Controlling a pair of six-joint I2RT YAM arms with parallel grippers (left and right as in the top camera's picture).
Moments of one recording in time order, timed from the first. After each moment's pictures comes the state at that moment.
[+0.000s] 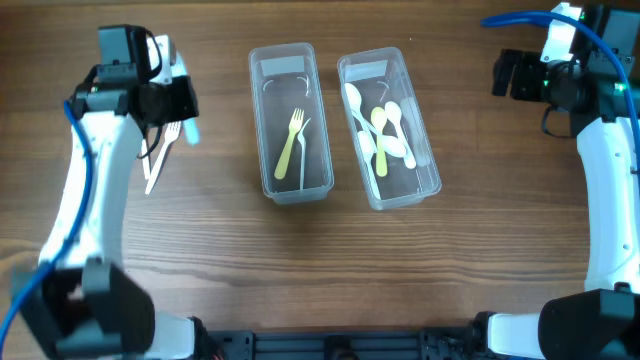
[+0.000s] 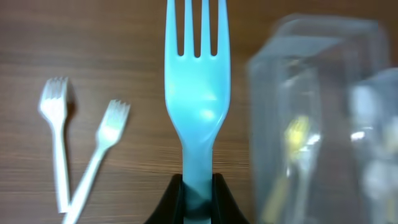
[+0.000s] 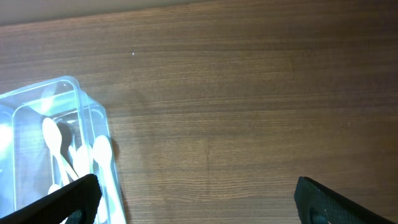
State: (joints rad) left arm 0.04 1.62 1.42 -0.81 0.15 -0.13; right arm -0.15 1.56 1.53 -0.83 -0.07 -0.03
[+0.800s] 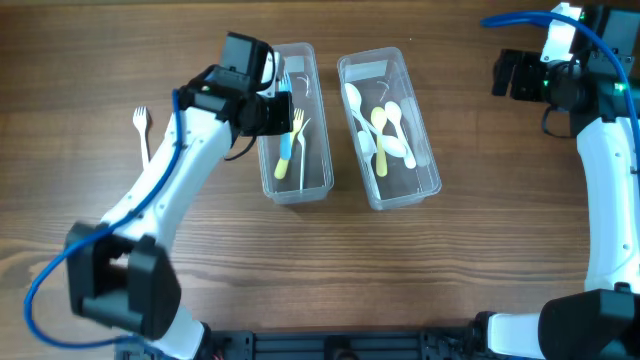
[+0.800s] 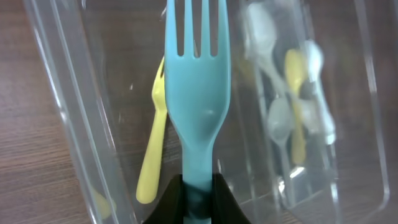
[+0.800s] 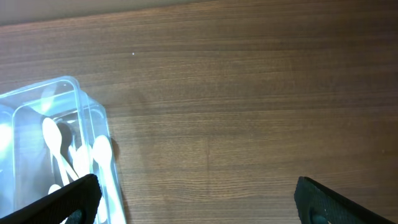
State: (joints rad) left arm -0.32 1.76 1.42 -0.78 0.21 -0.32; right arm -0.15 1.56 1.53 -0.83 -0.07 -0.03
